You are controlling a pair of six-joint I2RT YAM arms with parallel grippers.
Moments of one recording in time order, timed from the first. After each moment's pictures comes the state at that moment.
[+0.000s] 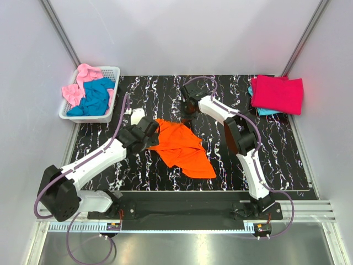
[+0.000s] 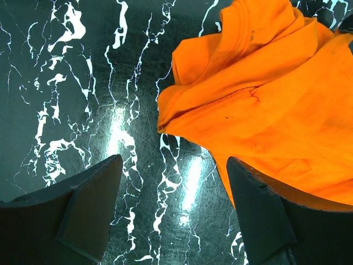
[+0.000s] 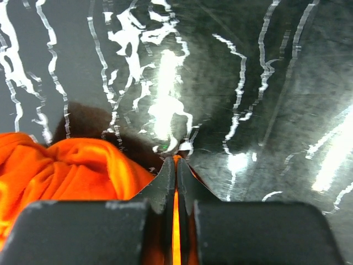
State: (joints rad) left arm -0.67 1.27 0.94 -0.67 -0.52 -0.76; right arm 0.55 2.36 1.96 -0.65 -0.08 0.48
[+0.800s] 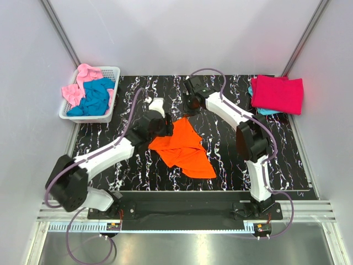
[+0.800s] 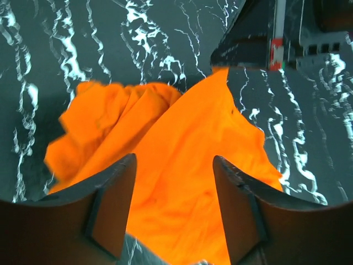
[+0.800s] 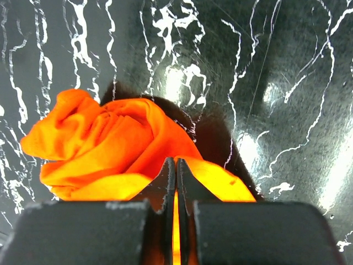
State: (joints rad) left arm -0.67 1.36 0.88 -0.05 -0.24 -0.44; right arm 0.56 2.14 1.88 -0.70 -0.05 0.50
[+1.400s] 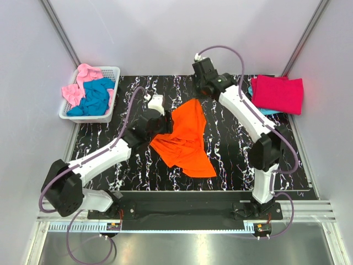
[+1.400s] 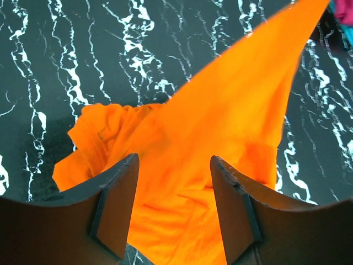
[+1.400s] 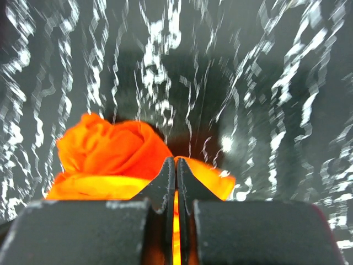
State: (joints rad) left arm -0.69 1.33 0.91 -0.03 -0.28 -0.38; right arm 0.56 1.95 2.00 -0.83 0.18 0.40
